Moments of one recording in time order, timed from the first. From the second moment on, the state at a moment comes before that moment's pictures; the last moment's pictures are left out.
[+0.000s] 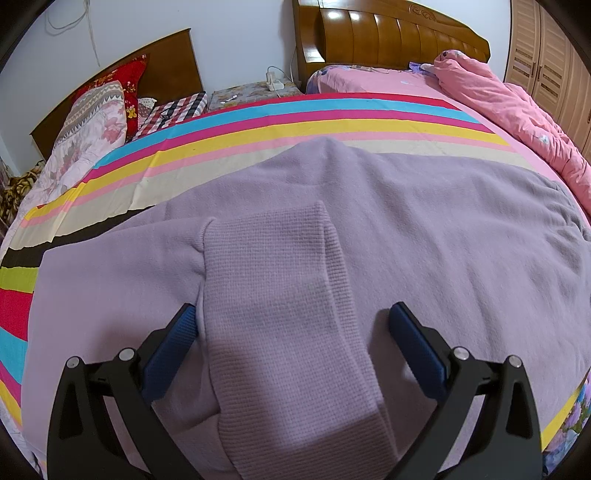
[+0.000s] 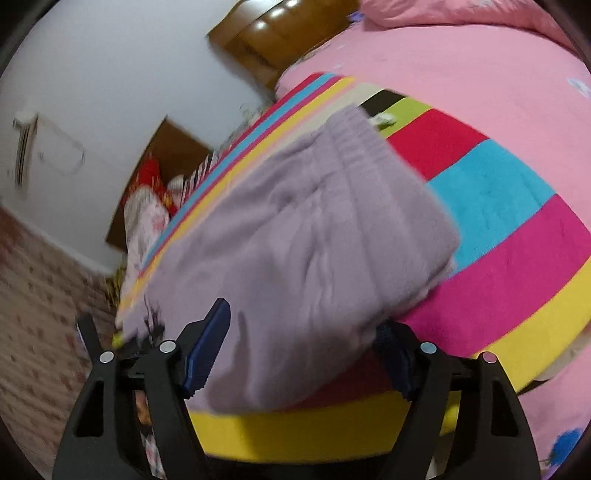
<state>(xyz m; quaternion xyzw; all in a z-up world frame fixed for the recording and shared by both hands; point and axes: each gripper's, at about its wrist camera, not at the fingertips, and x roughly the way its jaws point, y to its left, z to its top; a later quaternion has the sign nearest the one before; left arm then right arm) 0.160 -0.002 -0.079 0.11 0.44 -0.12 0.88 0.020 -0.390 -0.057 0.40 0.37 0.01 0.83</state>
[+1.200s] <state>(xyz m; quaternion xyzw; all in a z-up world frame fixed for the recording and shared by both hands) 0.164 -0.006 -0.077 0.11 0.44 -0.12 0.88 0.034 -0.387 -0.047 0.45 0.32 -0.06 0.83</state>
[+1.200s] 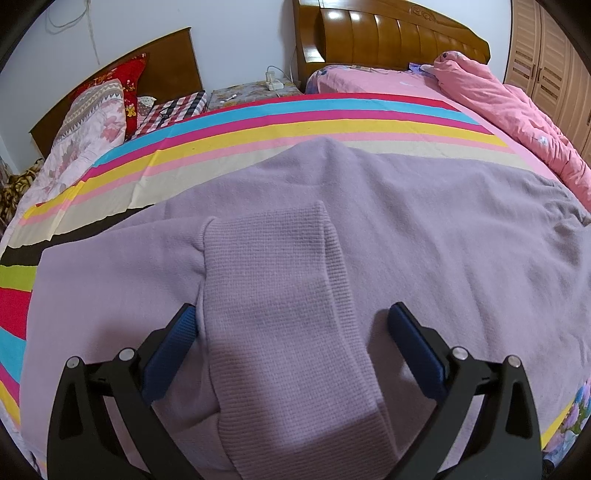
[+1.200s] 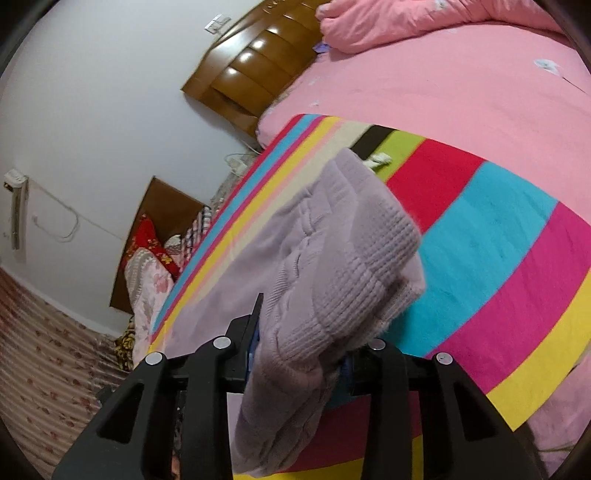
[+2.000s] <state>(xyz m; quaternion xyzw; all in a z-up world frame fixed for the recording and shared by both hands) 0.146 0.189 -0.024 -0.31 0.45 -0.26 0.80 0.069 0.019 -0.048 -0.32 0.23 0.12 0.91</state>
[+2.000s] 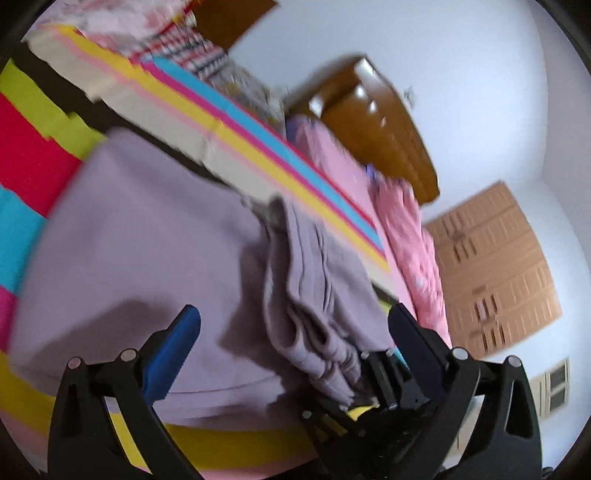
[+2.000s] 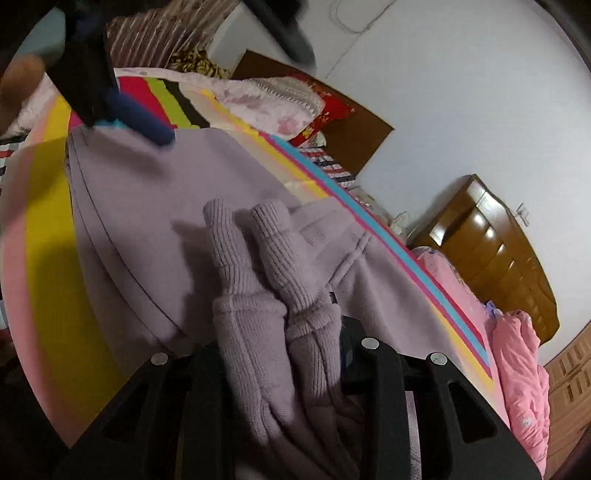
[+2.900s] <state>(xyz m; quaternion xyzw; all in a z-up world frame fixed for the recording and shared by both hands) 0.200 0.083 -0.076 -0.28 0.55 -0.34 0.71 -0.011 -0.177 -0.042 -0.03 0.30 0.12 0.95</state>
